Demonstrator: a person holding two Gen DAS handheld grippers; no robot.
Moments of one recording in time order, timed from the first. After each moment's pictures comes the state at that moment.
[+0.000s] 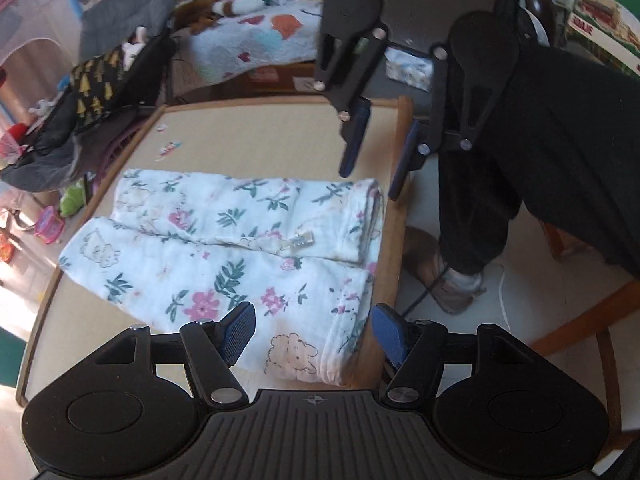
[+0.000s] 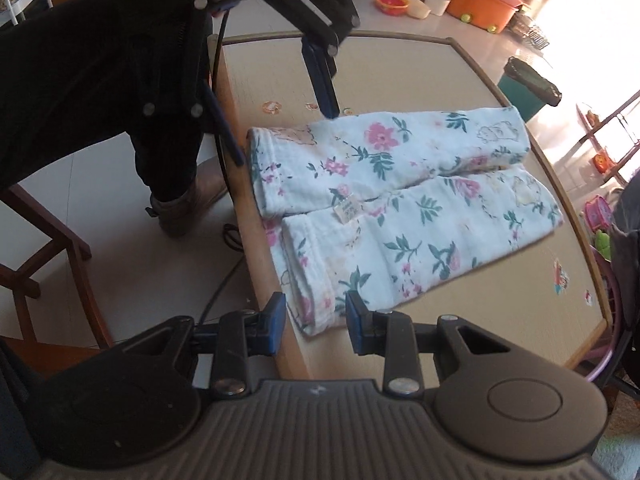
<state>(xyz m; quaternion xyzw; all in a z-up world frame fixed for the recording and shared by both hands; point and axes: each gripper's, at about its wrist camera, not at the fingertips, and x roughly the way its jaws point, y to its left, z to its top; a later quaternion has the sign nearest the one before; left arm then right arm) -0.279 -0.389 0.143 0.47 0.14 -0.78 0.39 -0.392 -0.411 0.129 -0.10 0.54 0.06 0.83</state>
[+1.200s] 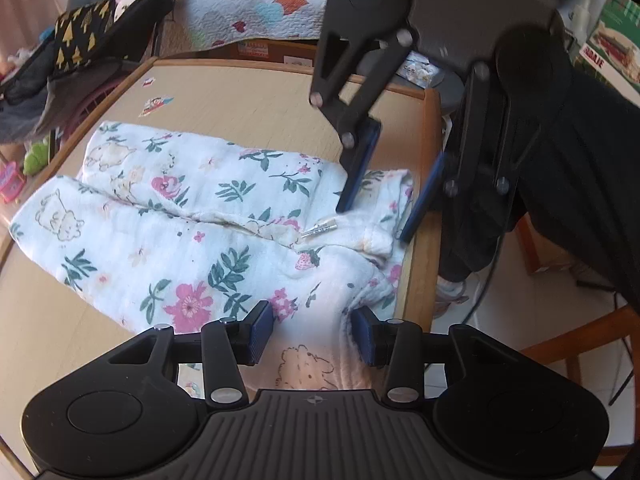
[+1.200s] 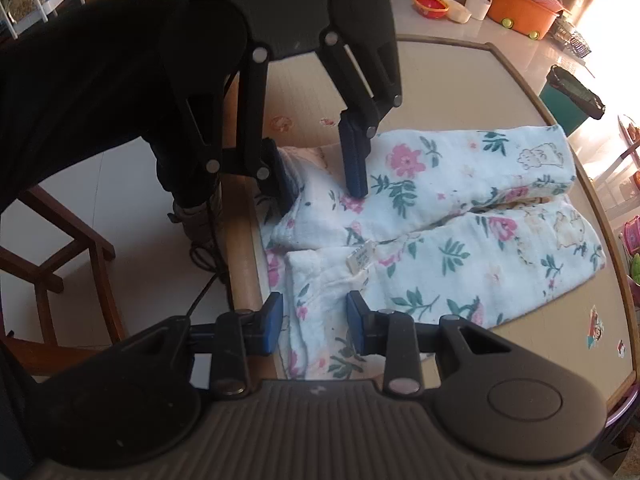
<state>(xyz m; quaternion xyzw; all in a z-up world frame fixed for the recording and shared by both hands) -0.256 -0.431 0.115 0.44 0.24 -0.79 0.37 -0.356 -0.420 0.111 -0.10 0.55 0.12 0.82</state>
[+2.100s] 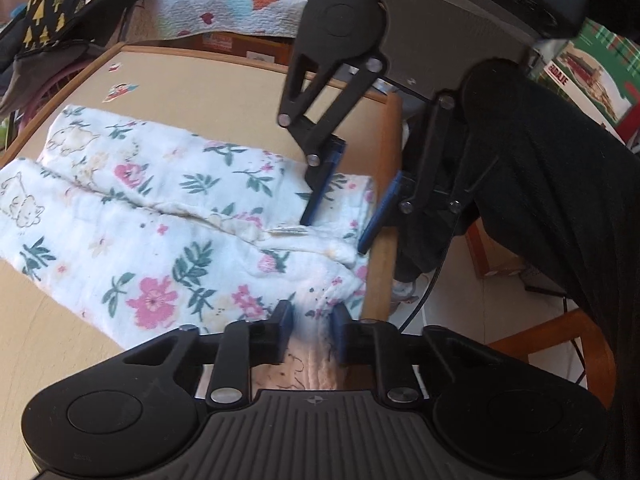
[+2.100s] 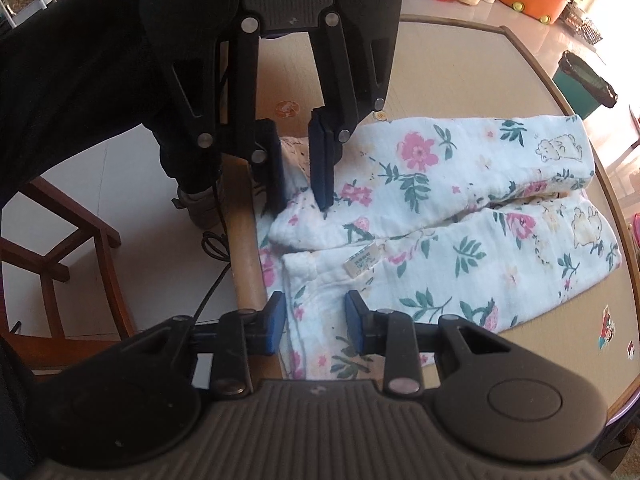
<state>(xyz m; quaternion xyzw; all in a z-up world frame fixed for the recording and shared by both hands) -0.244 -0.434 0.108 0.41 0.27 -0.81 0.31 -0.343 -0.420 0.106 -0.09 0.58 0.12 0.80</state>
